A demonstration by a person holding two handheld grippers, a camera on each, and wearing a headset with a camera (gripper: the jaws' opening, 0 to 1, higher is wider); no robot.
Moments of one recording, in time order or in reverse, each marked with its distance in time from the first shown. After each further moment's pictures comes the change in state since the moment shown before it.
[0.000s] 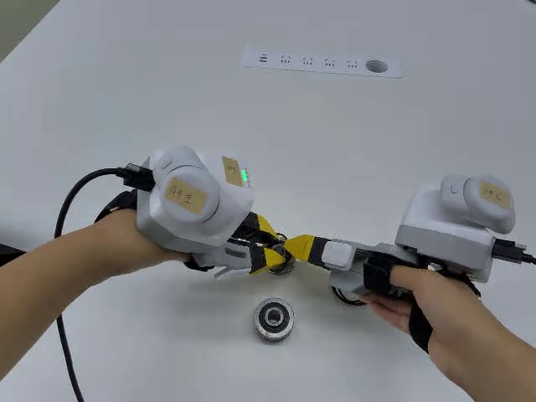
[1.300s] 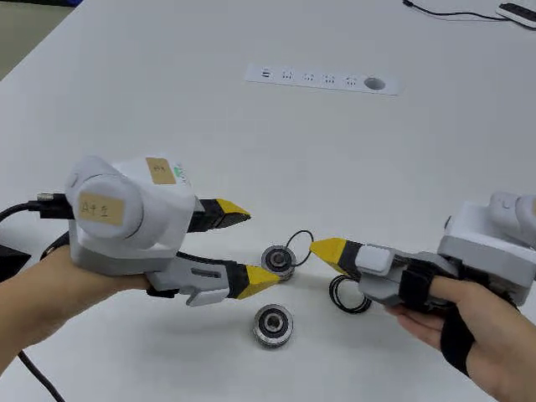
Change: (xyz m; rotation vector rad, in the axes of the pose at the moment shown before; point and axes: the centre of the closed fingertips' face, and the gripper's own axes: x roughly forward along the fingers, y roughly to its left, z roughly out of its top) left arm -0.056 -0.005 0.017 -0.194 -0.217 0.144; right arm -0.048 -0.007 0.013 0.110 -0.082 0.028
